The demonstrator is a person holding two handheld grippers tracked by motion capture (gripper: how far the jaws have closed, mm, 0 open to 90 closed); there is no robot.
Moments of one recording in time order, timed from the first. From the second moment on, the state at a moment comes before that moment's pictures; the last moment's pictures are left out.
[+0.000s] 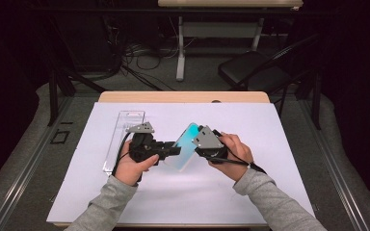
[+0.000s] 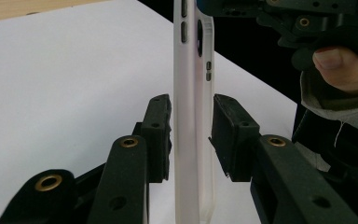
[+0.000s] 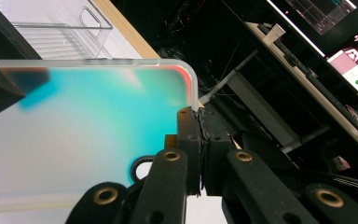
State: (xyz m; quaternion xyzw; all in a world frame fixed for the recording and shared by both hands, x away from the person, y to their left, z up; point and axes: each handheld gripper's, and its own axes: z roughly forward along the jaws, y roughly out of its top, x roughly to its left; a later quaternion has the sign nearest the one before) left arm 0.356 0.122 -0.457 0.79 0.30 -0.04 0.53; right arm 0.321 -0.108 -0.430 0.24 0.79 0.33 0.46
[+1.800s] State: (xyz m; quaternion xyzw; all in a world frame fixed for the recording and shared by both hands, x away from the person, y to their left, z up) left arm 0.361 0.117 -0.466 0.80 0.32 -0.08 0.51; right arm 0.317 -0.106 -0.433 0.23 0.79 0.34 0.46
